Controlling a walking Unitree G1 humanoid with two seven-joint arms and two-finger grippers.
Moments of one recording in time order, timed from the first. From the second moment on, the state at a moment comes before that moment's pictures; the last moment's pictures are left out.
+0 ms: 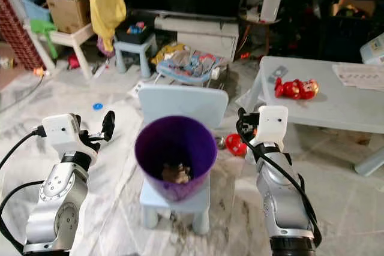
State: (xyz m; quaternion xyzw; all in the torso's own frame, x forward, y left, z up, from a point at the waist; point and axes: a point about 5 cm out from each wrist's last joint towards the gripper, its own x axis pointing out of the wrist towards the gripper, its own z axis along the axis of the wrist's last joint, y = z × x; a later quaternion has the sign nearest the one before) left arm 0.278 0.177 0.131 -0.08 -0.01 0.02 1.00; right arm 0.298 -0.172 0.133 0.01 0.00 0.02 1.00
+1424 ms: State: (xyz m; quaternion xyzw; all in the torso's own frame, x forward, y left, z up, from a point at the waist) left arm 0.279 0.168 0.124 -0.09 0.00 0.00 1.00; right arm 0.301 -0.178 0.132 0.00 0.00 0.01 1.00
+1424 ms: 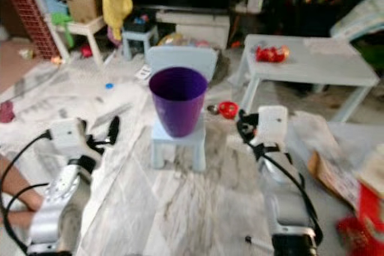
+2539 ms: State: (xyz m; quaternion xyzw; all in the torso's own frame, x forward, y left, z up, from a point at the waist) left arm 0.280 0.171 0.124 -0.12 0.00 0.00 0.99; right arm 0.302 -0.171 0.135 0.01 -0.01 0.03 1.00
